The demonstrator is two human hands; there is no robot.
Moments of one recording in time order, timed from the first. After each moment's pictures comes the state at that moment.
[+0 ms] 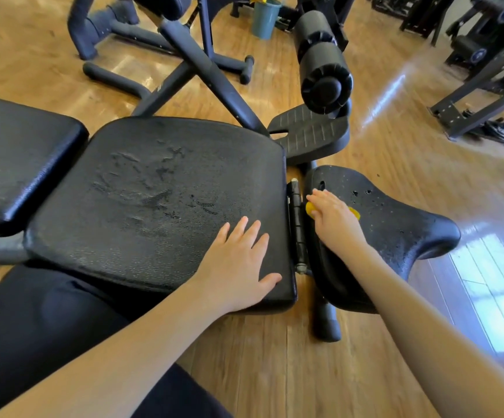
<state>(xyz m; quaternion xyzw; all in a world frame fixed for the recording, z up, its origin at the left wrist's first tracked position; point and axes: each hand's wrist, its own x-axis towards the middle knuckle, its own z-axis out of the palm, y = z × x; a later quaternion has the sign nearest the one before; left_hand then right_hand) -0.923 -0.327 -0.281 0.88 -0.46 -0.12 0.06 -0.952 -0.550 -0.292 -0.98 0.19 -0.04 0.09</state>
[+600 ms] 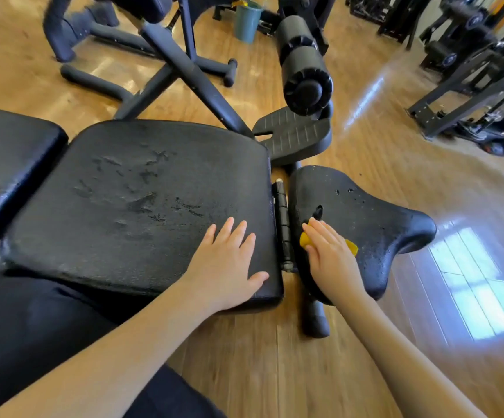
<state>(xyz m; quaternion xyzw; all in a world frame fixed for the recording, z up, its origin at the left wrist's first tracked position) -0.923 -0.329 -0.278 0.88 -0.46 -0.14 0.04 -1.021 -0.518 -0.303 -0.97 0.21 -0.09 0.07</state>
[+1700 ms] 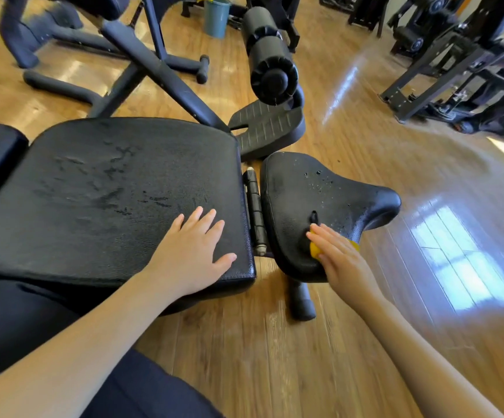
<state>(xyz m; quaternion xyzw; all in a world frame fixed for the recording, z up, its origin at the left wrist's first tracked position) -0.929 -0.329 -0.278 0.88 -0.45 -0.12 0.04 -1.101 -0.558 -0.311 -0.98 0.14 -0.14 0.09</state>
